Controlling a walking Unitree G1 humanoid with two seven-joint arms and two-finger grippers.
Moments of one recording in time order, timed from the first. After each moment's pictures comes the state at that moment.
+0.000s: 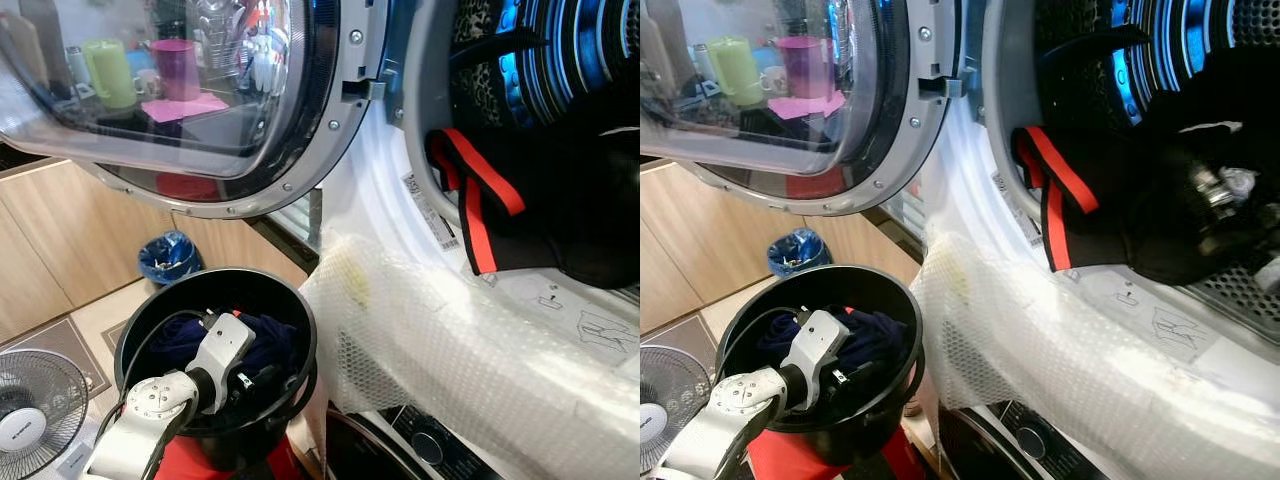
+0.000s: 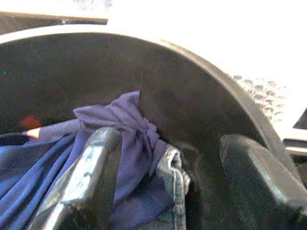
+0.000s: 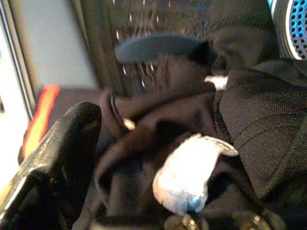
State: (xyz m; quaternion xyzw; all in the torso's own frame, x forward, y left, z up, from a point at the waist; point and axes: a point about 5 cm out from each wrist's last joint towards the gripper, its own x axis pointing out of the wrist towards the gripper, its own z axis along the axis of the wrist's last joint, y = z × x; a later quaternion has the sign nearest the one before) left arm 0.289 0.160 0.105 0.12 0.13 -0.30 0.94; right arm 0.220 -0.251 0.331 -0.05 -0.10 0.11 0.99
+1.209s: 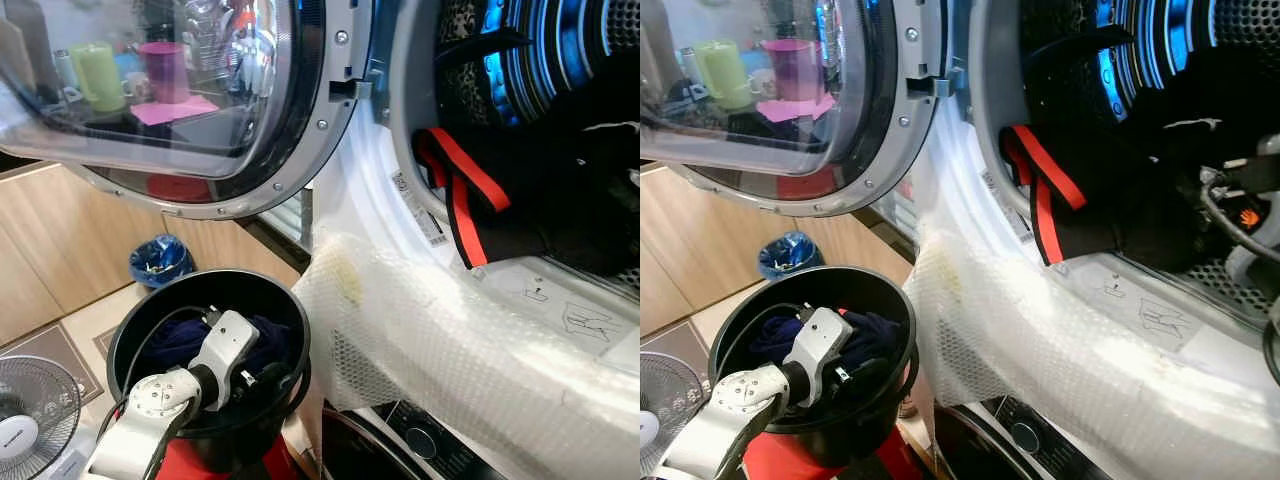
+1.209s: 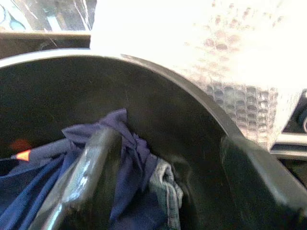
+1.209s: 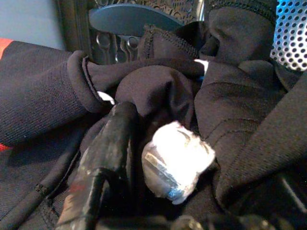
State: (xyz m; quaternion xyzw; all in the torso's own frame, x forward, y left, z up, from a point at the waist) left arm 0.290 0.156 0.110 0.13 0.12 -0.31 0.93; right arm 0.243 -0.245 0.332 -0.13 -0.09 0.06 0.99
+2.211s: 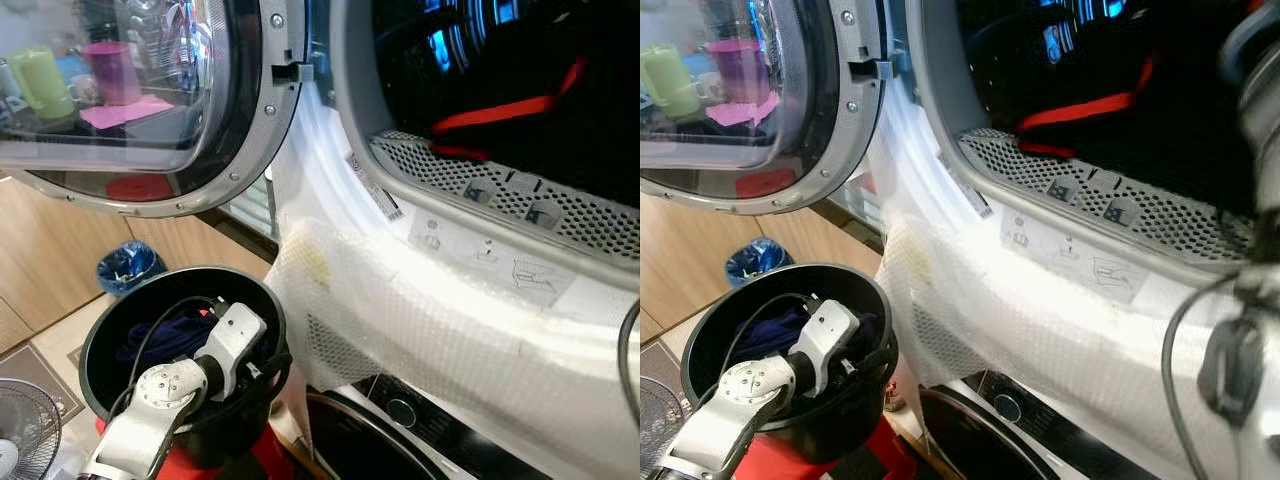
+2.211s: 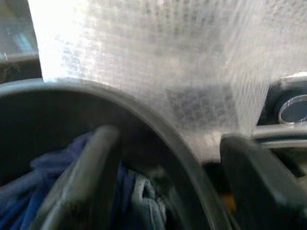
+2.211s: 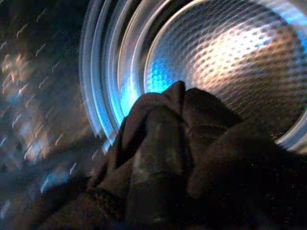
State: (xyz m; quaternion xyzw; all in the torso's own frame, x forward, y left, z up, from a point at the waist) left arm 0.297 0.152 0.116 0.16 0.11 -0.31 0.93; right arm 0.354 -0.271 0.475 0.07 -0.23 -0.11 0.96
